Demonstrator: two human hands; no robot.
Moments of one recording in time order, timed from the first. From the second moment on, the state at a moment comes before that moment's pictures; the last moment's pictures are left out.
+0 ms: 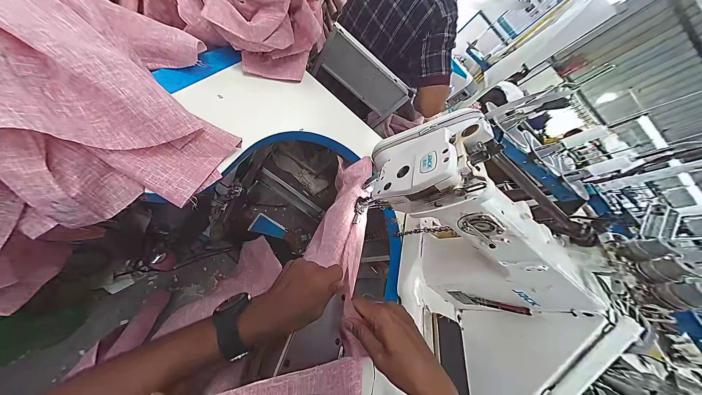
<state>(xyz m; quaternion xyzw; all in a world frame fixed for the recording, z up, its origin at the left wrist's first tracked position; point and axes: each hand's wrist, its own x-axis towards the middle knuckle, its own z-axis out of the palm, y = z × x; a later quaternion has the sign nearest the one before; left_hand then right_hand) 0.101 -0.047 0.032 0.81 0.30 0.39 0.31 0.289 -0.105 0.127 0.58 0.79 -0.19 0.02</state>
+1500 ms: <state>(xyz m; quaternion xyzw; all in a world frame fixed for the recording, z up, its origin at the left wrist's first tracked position) 0.043 0.000 0.004 0.73 0.30 0.38 0.49 0.288 -0.142 0.130 0.70 0.70 -0.10 0.04</state>
